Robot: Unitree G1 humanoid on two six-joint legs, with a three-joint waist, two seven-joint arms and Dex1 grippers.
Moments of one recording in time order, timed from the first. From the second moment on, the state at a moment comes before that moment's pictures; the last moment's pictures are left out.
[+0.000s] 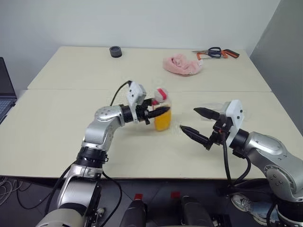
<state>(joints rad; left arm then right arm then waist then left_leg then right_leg) -0.70 0.37 -0.12 0.21 -0.36 0.30 -1.06 -0.23 -0.56 -0.06 -0.67 0.65 0.75 0.51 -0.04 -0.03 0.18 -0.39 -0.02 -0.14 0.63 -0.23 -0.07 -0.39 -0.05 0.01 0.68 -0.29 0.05</state>
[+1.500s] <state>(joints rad) -0.77 0.29 -0.19 0.38 -0.27 0.17 -1.25 -0.42 -0.43 0.07 -0.58 0.55 0.80 0.37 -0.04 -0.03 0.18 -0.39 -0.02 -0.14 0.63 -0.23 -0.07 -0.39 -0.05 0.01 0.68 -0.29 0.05</state>
